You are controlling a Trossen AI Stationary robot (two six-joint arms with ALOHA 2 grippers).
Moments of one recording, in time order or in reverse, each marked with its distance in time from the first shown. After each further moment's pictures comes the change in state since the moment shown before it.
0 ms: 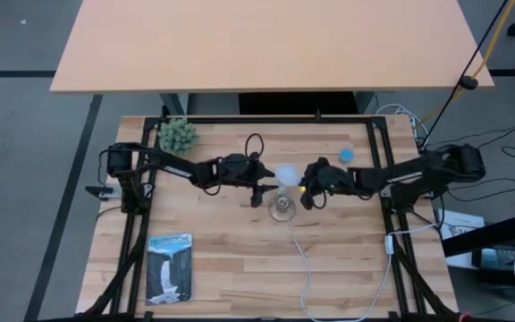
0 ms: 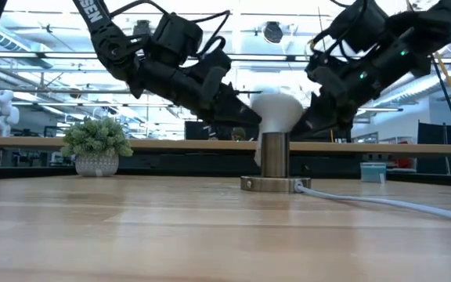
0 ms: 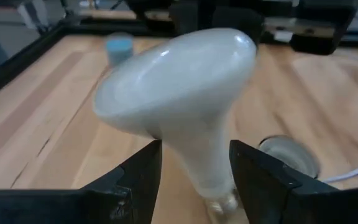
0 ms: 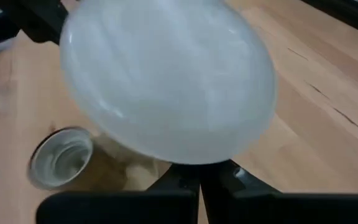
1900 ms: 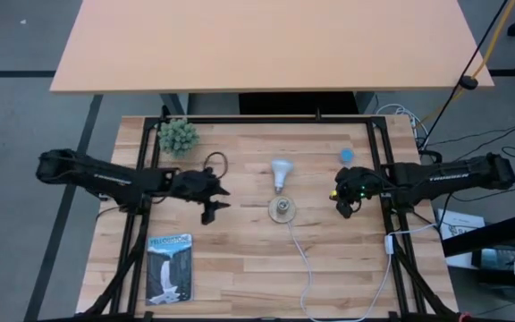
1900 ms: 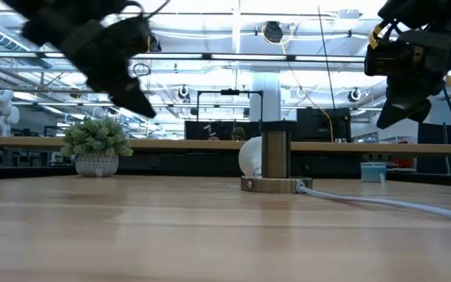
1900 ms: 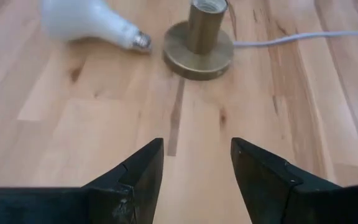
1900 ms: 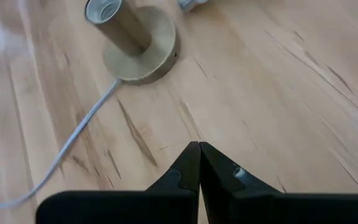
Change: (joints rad) left arm -0.180 -0.651 -0.275 -0.704 -0.123 -0.186; right arm 0.050 -0.518 -0.001 -0.790 -0.231 0.246
